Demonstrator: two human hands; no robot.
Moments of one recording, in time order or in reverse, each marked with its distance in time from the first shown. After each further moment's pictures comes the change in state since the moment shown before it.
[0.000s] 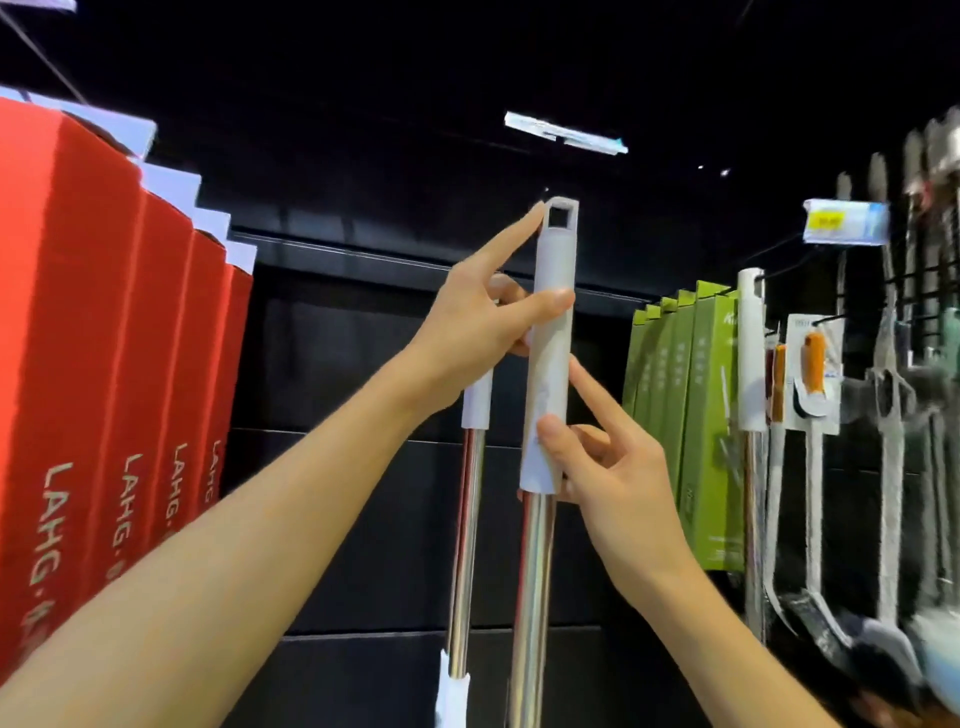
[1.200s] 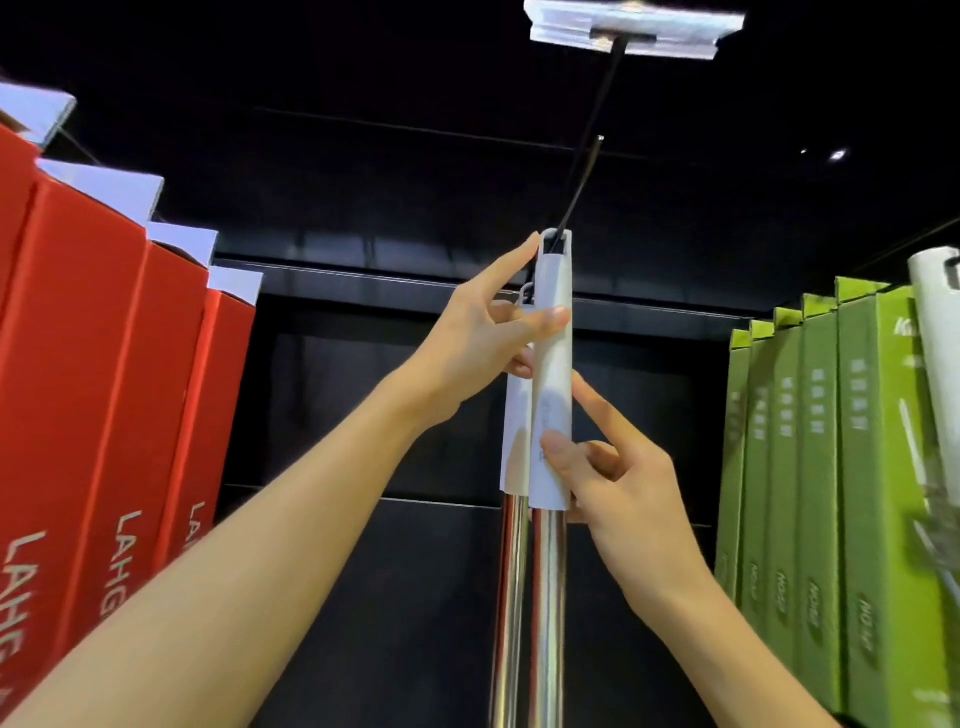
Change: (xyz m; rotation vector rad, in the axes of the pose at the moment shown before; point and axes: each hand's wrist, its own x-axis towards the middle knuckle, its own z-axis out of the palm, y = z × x) left_hand 0.076 -0.104 -0.023 0.122 0.053 -0.068; right_hand 0.108 0.115 0.019 0.054 -0.053 -0.027
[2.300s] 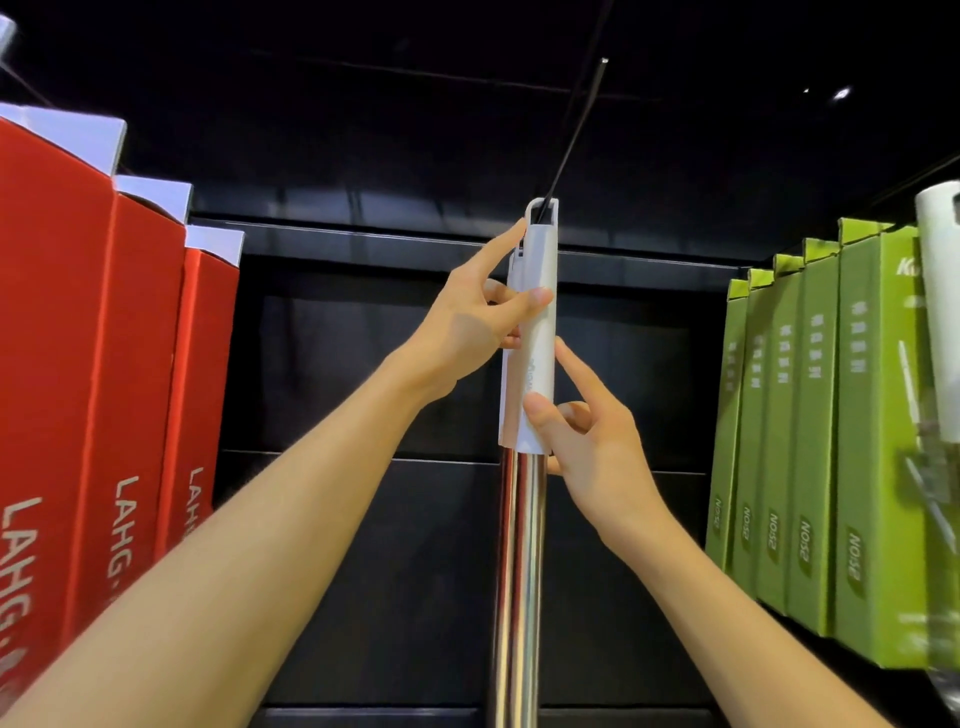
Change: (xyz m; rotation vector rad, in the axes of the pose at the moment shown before) left_hand 0.003 -0.038 0.000 0.080 0.019 -0.033; right_hand 0.013 0.031 0.018 -0.124 0.052 0.109
